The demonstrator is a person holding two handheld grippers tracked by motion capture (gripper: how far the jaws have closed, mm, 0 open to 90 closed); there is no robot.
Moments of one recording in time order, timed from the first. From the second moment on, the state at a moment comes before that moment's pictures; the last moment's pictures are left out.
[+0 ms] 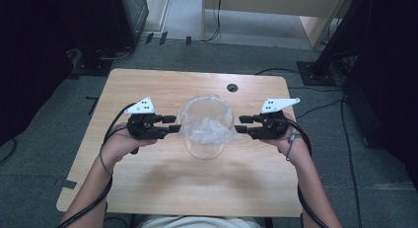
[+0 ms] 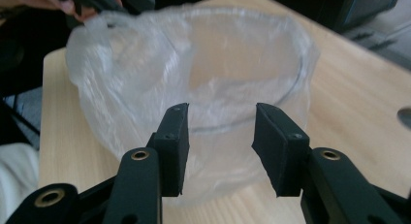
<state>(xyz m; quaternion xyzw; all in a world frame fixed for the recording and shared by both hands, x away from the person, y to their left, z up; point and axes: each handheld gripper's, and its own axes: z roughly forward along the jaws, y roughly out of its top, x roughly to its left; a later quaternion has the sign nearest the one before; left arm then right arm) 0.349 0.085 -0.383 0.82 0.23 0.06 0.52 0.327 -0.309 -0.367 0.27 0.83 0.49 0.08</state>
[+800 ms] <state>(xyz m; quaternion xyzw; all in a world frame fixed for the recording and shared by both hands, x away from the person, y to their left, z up) 0.330 0.066 -0.378 0.84 0.18 0.01 0.50 0.311 -0.288 -0.377 0.26 0.83 0.49 0.03</state>
